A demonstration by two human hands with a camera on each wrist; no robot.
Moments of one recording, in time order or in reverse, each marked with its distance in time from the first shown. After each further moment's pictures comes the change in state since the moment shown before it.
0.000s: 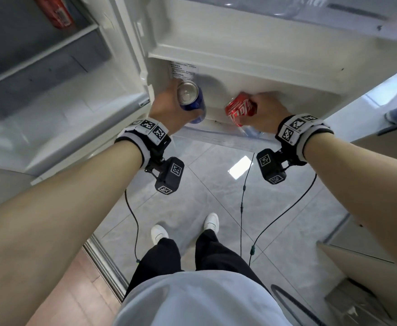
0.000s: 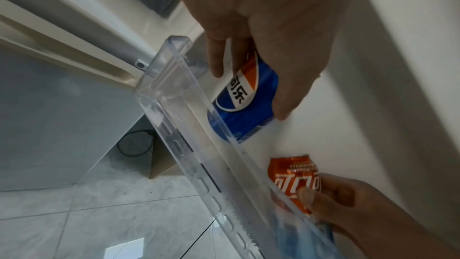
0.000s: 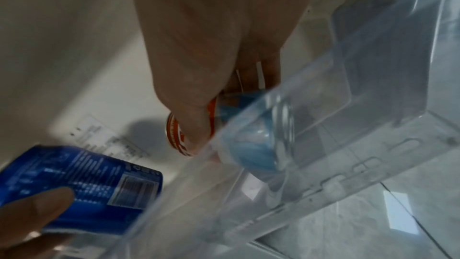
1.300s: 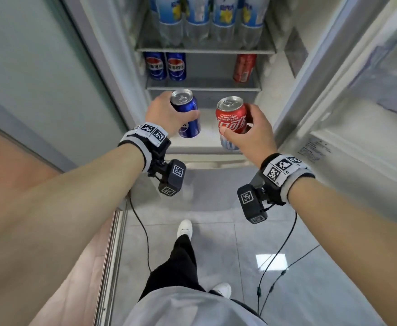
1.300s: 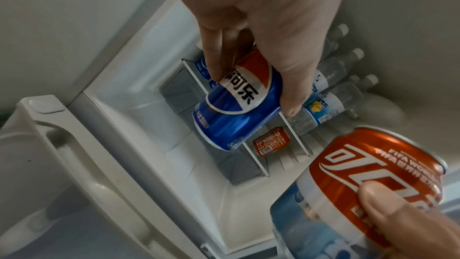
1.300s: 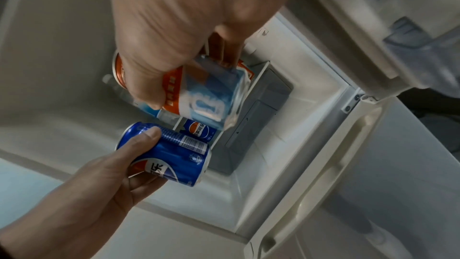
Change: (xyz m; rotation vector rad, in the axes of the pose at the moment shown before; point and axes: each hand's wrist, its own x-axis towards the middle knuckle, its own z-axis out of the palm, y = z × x) left_hand -0.117 -0.108 -0.224 0.036 0.703 -0.465; right_hand -0.013 -0.290 0.080 0.446 0.064 -0.723
